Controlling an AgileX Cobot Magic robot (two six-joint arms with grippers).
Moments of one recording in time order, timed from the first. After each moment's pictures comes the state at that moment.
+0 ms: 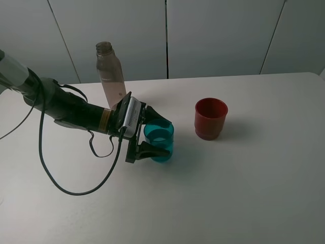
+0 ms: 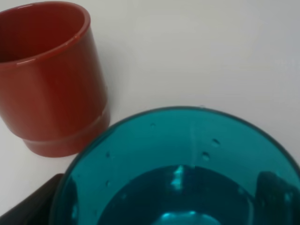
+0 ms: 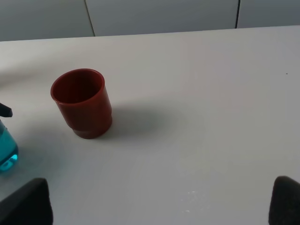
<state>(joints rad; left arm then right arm) -0.35 2.29 -1.09 1.46 -1.12 -0.39 -0.04 0.00 -0.50 0.15 1.10 -0.04</state>
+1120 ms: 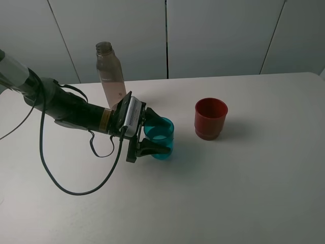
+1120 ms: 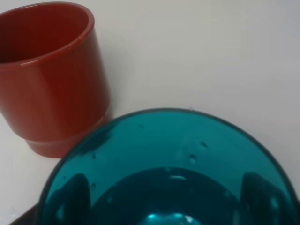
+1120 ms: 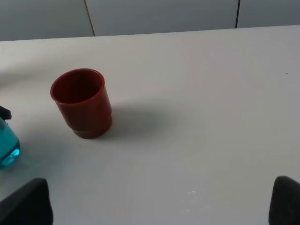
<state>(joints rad) -0.35 2.29 -1.09 1.45 -1.11 -0.39 -0.04 0.00 -0.50 0.15 1.10 -0.04</state>
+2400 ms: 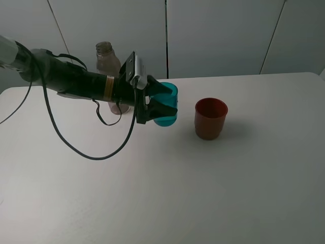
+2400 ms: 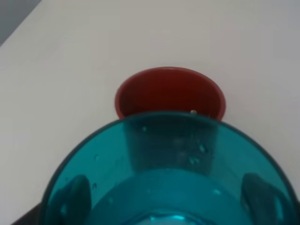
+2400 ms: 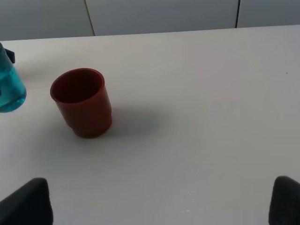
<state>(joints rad) -0.35 2.20 -1.28 1.45 -1.00 -0.75 -0.04 0.00 -0.50 0.15 1.10 -0.04</state>
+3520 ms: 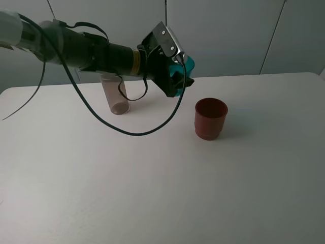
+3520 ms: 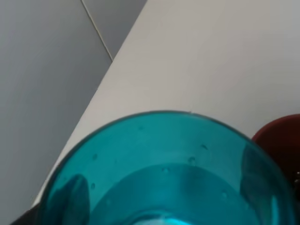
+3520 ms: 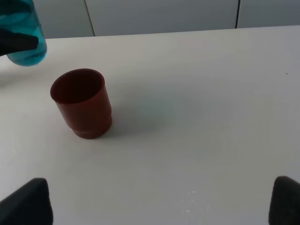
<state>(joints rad) -0.52 2.14 -1.43 1.34 -0.52 -0.75 -0.04 0.00 -0.50 0.15 1.10 -0.04</state>
